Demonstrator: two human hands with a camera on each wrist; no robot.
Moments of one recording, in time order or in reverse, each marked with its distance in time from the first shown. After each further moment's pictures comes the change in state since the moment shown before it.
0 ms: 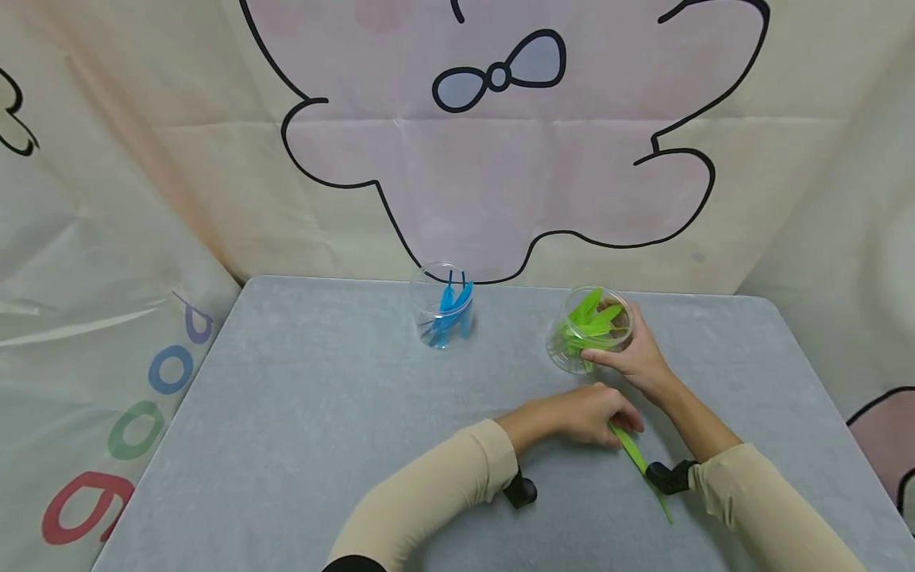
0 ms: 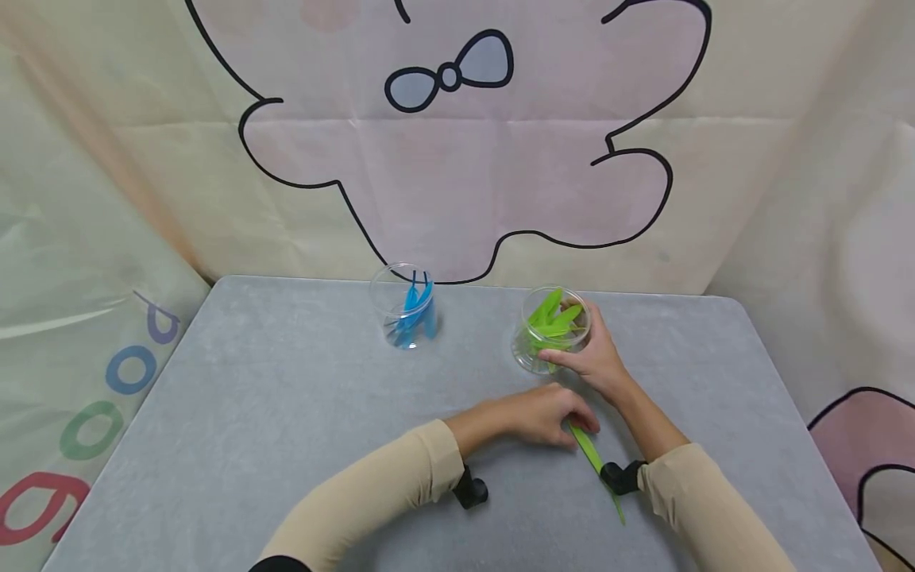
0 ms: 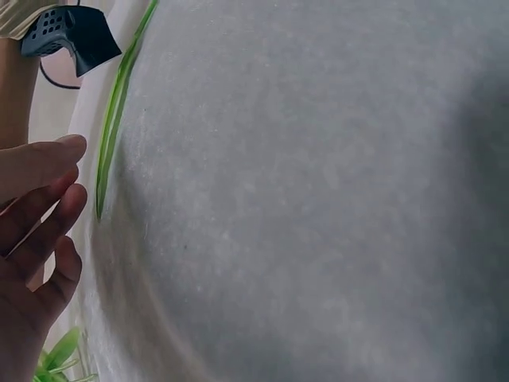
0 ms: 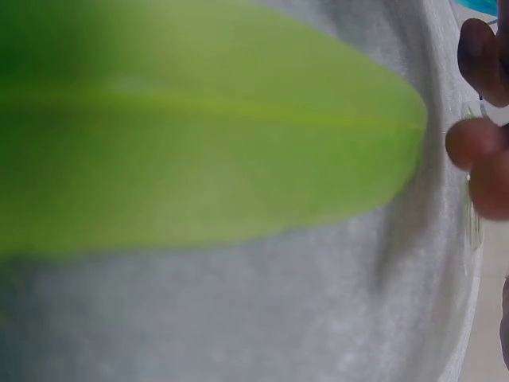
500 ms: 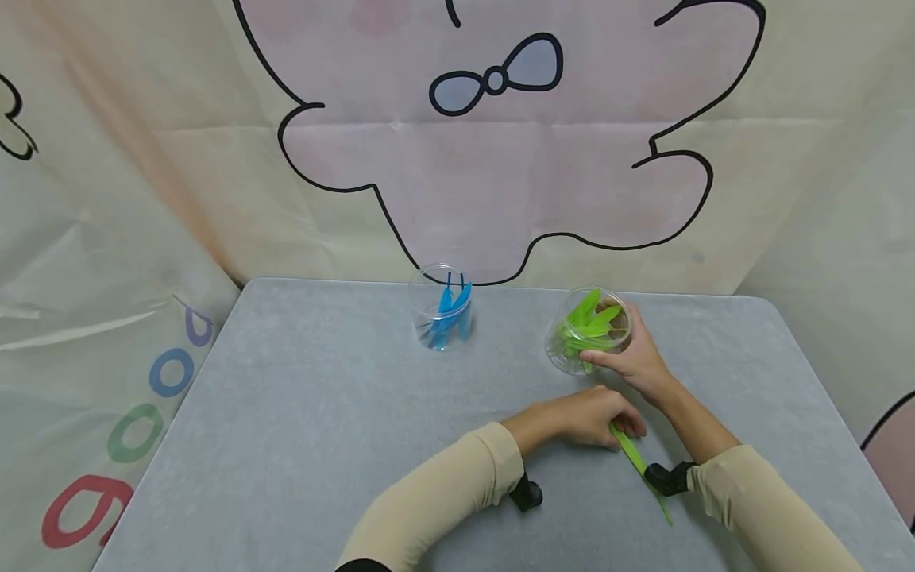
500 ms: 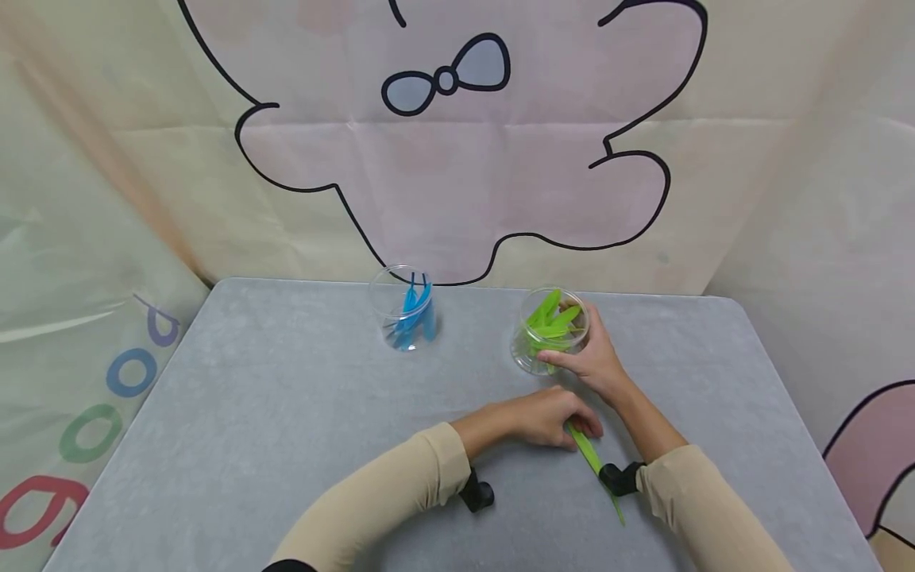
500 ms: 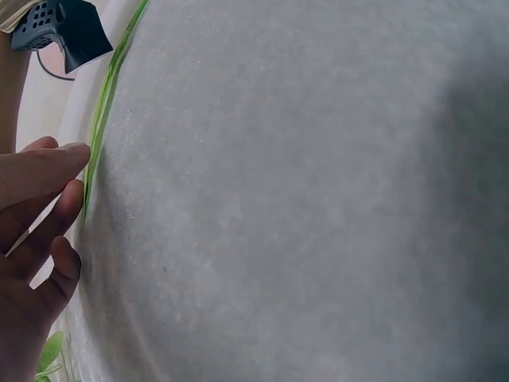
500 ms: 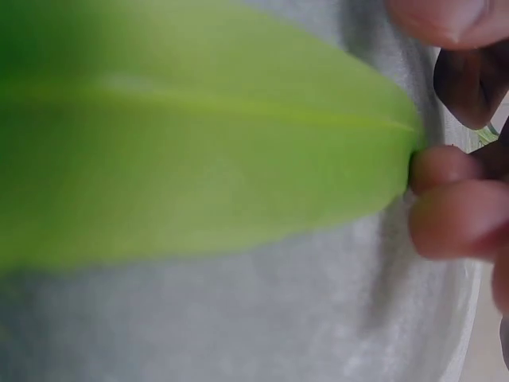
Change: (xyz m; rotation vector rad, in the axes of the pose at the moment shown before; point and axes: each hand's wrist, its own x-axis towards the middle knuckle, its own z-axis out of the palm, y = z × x) left_hand 0.008 -0.002 0.004 -0.042 -0.017 -0.009; right_hand 0.001 -0.002 0.000 -0.005 0.001 0.014
